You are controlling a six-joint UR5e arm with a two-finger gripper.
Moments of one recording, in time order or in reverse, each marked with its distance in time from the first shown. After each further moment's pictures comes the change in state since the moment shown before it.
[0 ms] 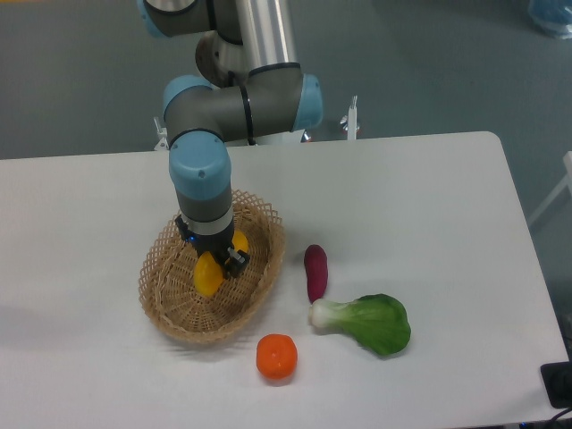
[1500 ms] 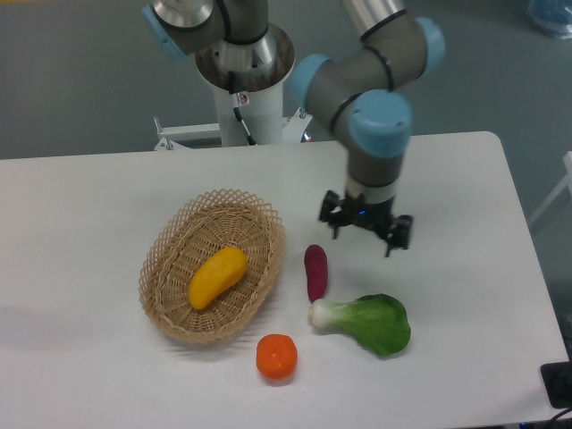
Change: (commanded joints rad) arm 0.529 0.034 0.060 0.005 0.002 0.329
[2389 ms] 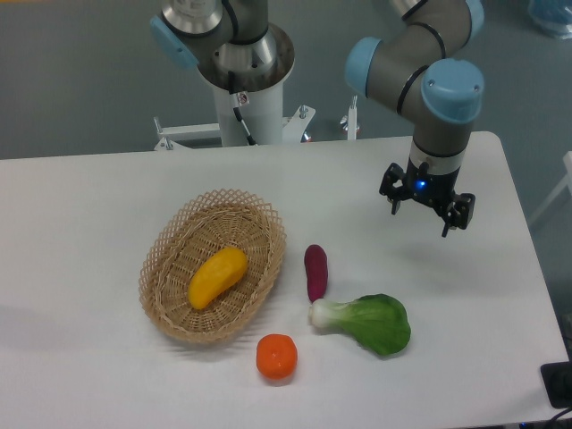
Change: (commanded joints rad) arm 0.058 -0.005 0.008 0.018 -0.005 0.181
